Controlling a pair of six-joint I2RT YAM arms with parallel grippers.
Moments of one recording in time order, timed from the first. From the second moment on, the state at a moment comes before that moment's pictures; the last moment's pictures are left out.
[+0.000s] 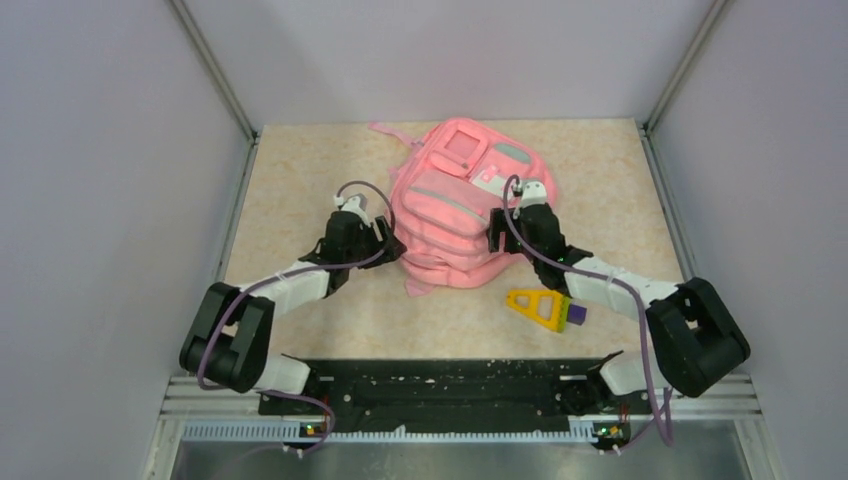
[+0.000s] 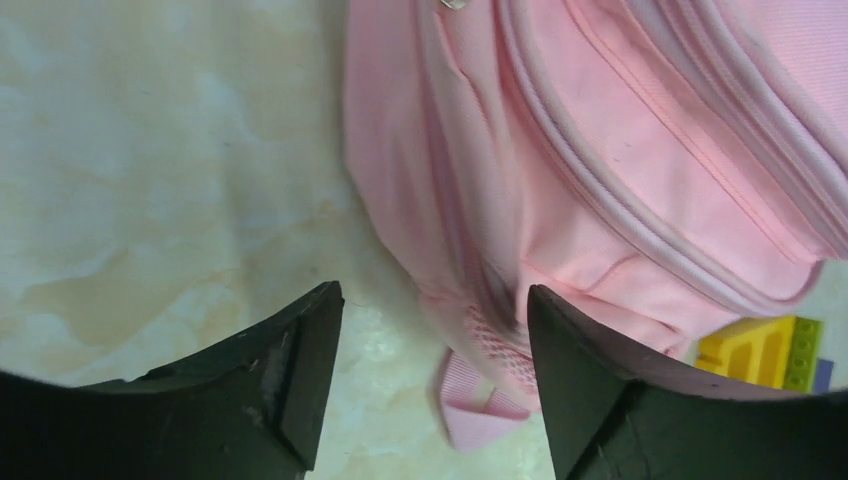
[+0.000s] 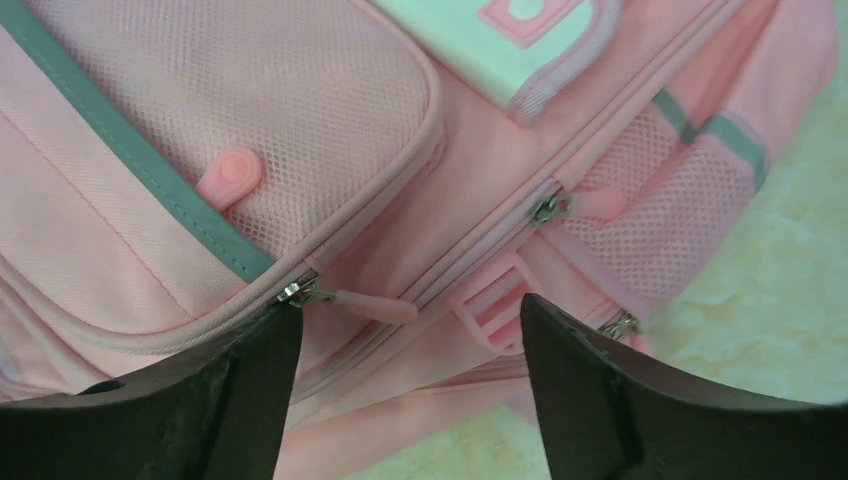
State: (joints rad) left arm -0.37 1.43 0.61 0.21 0.18 -0.62; right arm 0.56 1.38 0.66 0.25 0.21 0.29
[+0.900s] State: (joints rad) left arm -0.19 0.73 0.96 -0.43 -0.23 -0.30; right arm 0.31 0.65 0.56 0.16 0.32 0.11
